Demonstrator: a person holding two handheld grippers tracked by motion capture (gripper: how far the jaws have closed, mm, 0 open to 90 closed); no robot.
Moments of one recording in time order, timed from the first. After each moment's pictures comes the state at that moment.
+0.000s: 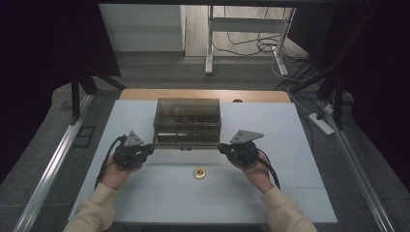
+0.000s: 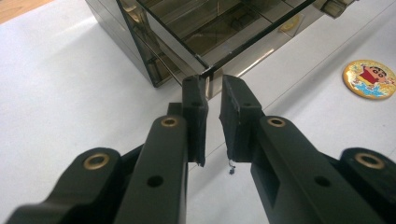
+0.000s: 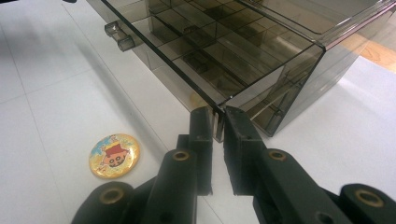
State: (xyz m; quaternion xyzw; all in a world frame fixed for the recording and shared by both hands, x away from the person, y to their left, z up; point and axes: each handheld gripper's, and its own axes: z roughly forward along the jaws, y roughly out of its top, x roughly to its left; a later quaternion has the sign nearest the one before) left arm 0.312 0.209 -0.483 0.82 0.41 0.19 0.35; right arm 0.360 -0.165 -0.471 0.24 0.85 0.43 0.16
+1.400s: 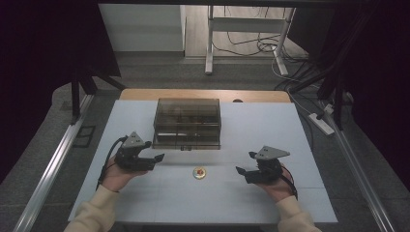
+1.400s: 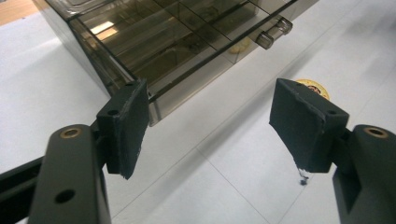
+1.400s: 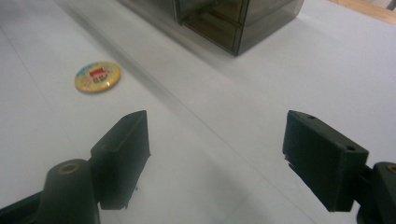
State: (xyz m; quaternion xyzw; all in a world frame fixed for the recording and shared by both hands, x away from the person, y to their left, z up) left arm 0.301 0.198 -0.470 0.82 0.39 0.16 0.39; right arm 0.325 -0.236 -0.494 0.29 0.84 0.42 0.18
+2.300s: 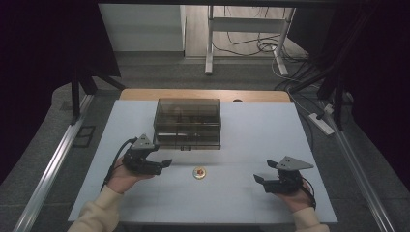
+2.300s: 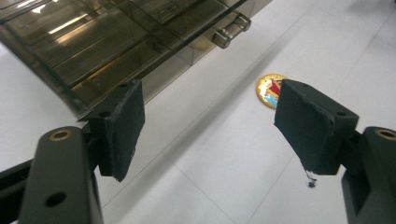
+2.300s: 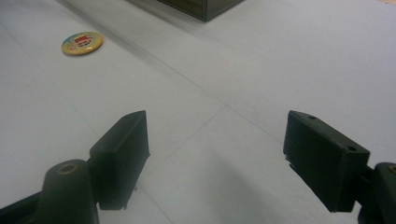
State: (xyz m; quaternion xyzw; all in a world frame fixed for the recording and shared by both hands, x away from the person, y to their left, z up) left arm 0.300 0.174 -0.467 0.84 0.36 0.13 0.39; right arm 0.301 -0.292 -0.503 0.32 0.83 0.43 0.18
